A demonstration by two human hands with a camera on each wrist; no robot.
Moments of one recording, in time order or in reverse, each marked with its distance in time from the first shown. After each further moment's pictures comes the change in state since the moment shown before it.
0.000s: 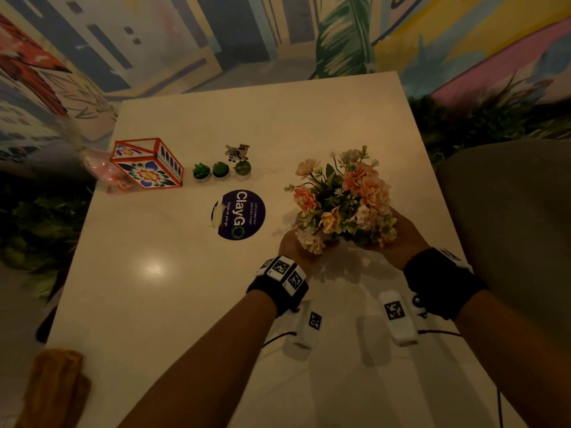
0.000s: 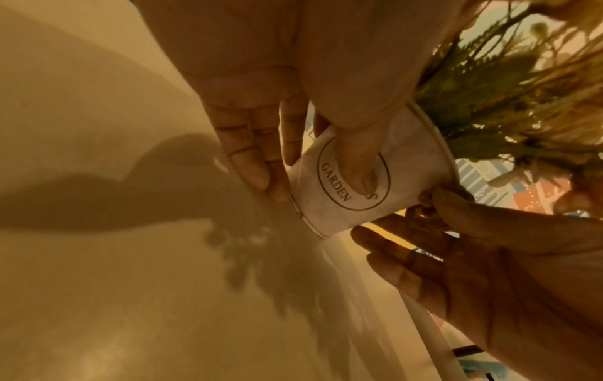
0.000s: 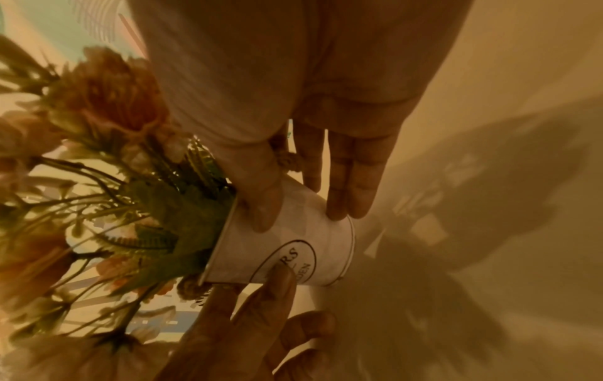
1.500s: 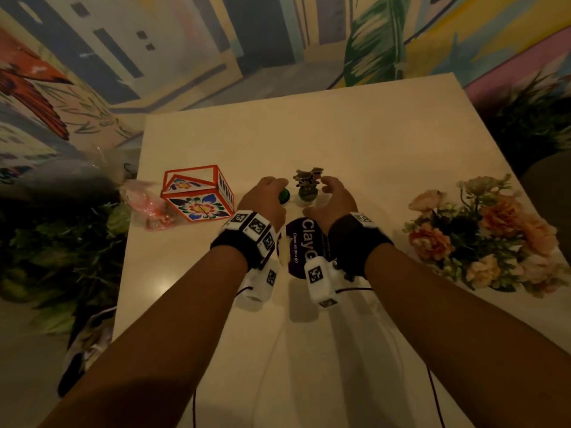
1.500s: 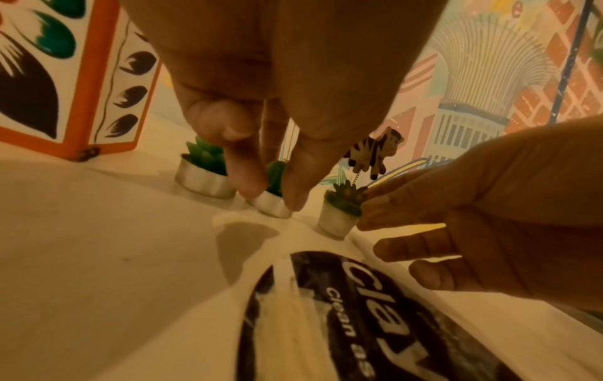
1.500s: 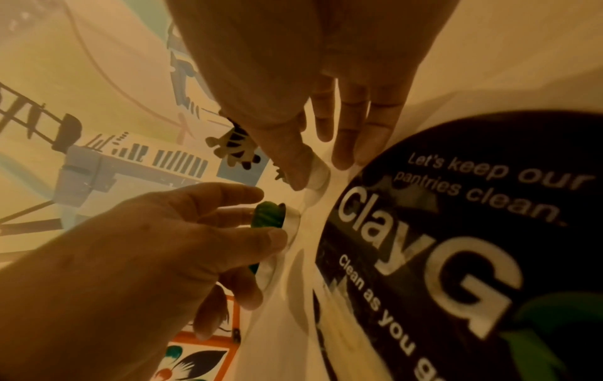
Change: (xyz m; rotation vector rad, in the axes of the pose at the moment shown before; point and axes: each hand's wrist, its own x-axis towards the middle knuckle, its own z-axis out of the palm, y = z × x) left_hand 0.145 0.011 -0.228 0.815 0.085 0.321; right_hand 0.155 -0.043 0.229 -0.388 0.166 0.149
